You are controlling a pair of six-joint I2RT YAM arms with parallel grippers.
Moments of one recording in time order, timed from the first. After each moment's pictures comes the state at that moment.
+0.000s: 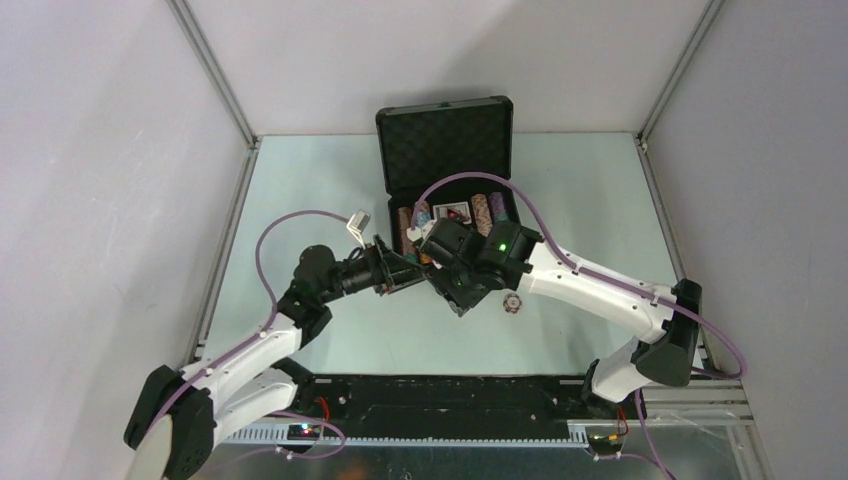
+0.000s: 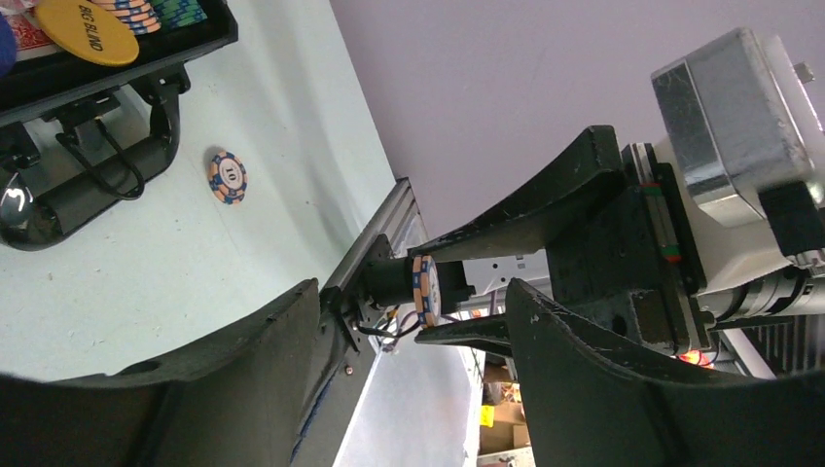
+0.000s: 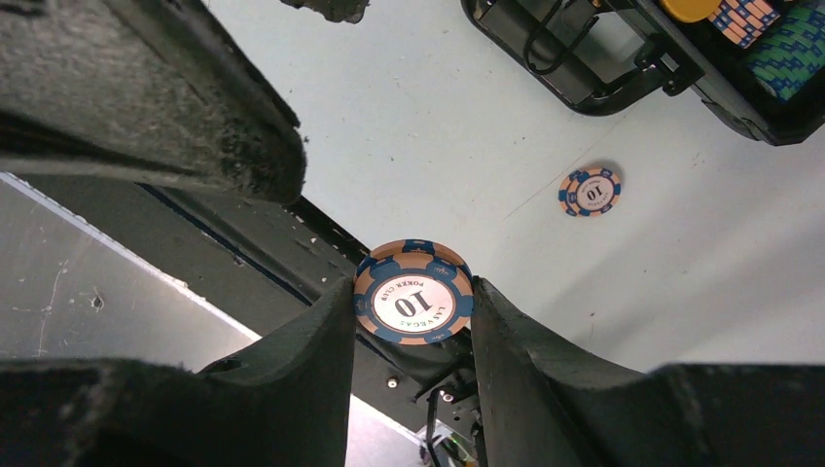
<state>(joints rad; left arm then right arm) -0.53 0.94 0.39 0.48 0.62 -1.14 1.12 1.53 1.56 -1.18 0.14 0.29</state>
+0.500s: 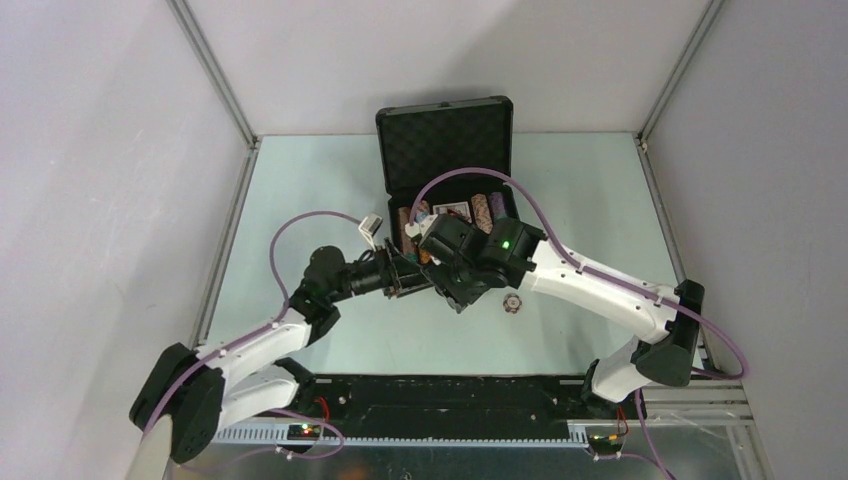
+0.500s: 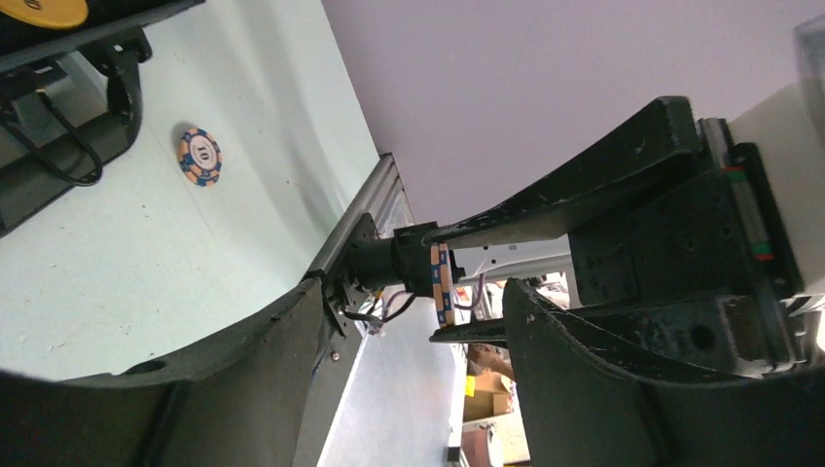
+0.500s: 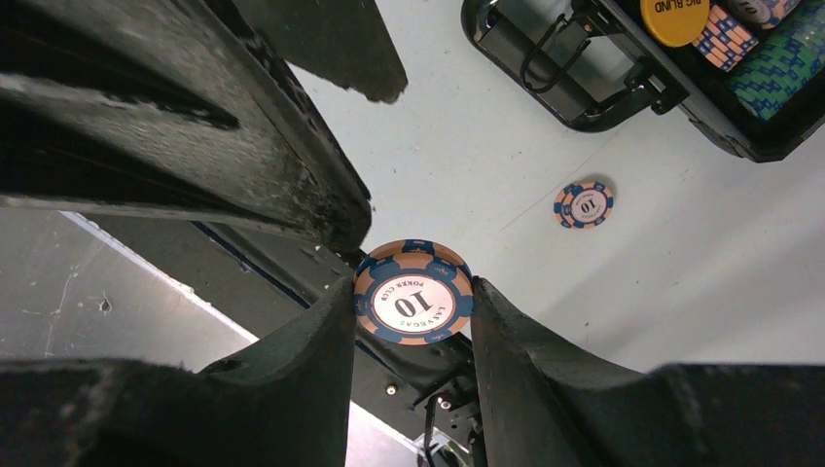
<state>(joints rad) -0.57 1.03 0.38 0.59 0.64 -1.18 1.12 1.53 1.59 -1.19 0.15 0.28</state>
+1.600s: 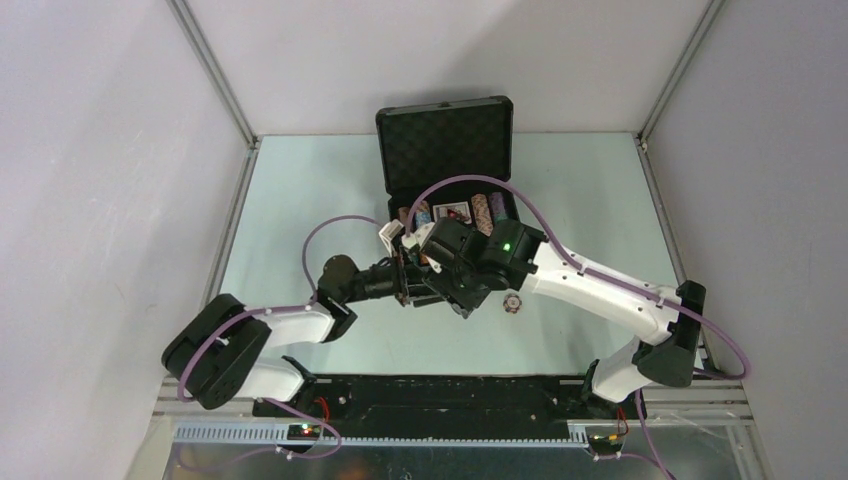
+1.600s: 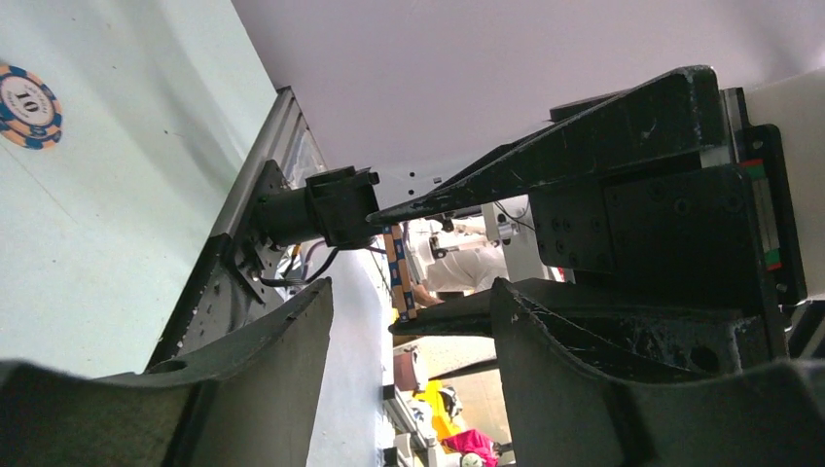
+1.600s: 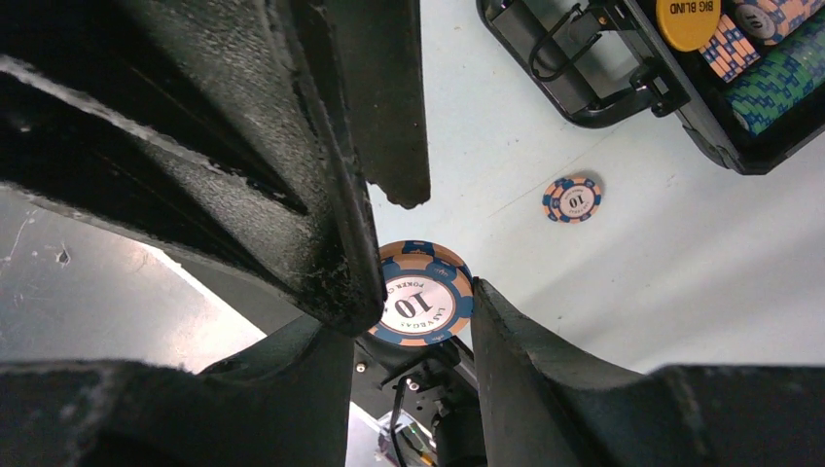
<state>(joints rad) -0.65 1.34 0.33 1.15 0.78 -1.42 1.13 1.53 1.60 -1.22 0.13 0.18</state>
